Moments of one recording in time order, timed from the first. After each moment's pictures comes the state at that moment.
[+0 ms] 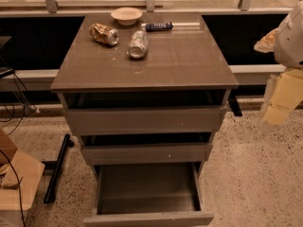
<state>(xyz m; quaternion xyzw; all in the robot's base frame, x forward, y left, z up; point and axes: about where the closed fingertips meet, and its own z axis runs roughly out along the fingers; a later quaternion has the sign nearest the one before) 0.438 -0.217 0.976 -0.60 0.78 -0.03 0.16</state>
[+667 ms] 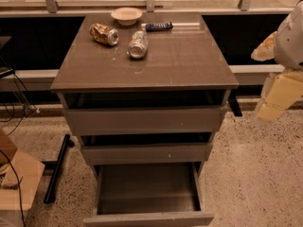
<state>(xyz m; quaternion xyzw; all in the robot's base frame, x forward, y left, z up) 0.438 -0.215 0.976 -0.60 0.78 -0.03 0.16</state>
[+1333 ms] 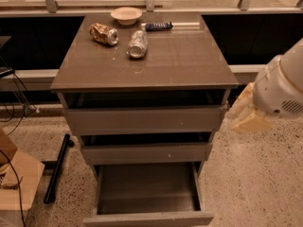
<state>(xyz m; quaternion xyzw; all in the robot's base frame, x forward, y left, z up) 0.417 -0.188 0.906 -0.61 0.77 0.03 0.18</state>
